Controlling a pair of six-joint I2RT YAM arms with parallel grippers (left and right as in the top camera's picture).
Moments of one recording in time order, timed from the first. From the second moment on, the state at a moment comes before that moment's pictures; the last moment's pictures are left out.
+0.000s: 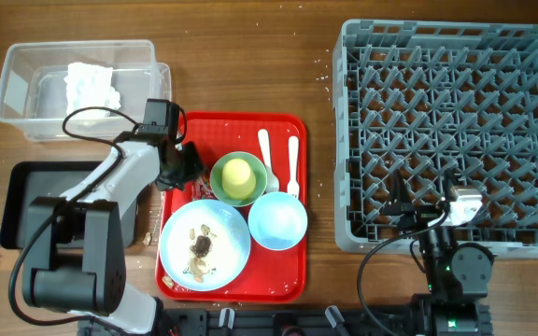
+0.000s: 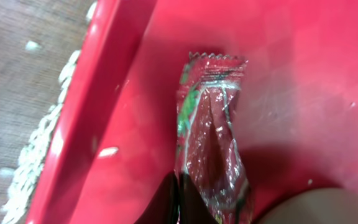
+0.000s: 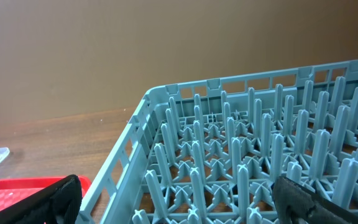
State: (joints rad) left arm -0.11 1.72 0.93 -0.59 0.14 -0.52; right arm -0.02 0.04 0.01 0.00 -0.08 0.17
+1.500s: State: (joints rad) left arm 0.66 1.24 1.22 -0.73 -0.10 -0.97; right arm -0.02 0.61 0.70 0.15 -0.42 0.87
